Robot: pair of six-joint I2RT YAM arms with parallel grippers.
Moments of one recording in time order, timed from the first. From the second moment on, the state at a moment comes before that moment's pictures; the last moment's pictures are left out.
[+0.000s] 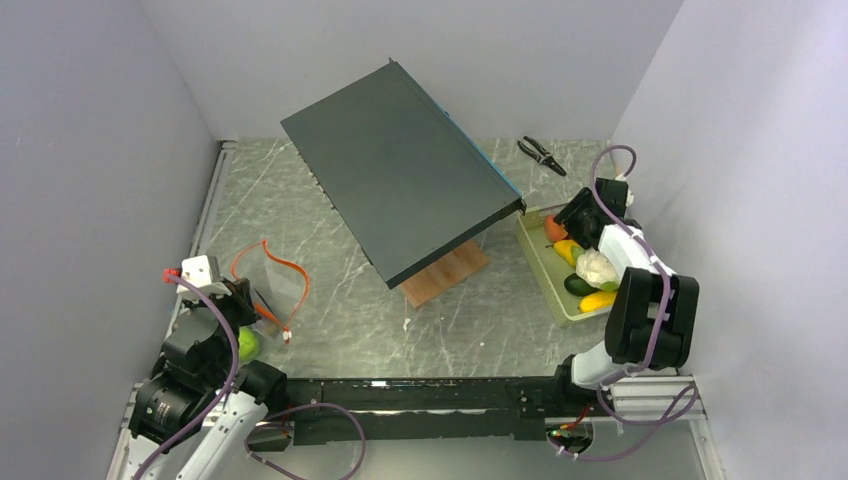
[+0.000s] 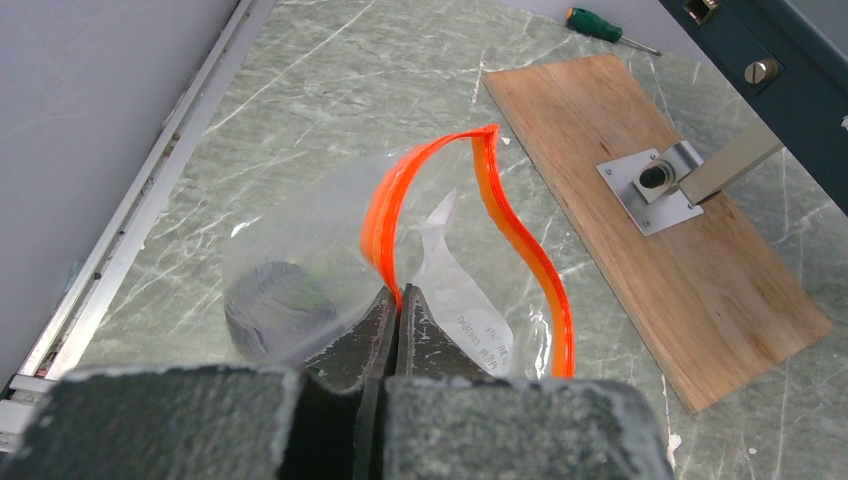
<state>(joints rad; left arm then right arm) -0.41 0.16 0.76 -0.83 -0.52 -0.34 -0.19 1.49 0.93 -0.24 -0.04 0.62</state>
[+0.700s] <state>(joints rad) -0.41 0.17 0.76 -0.83 -0.52 -0.34 -0.15 1.68 0.95 -0.16 -0.03 0.56</state>
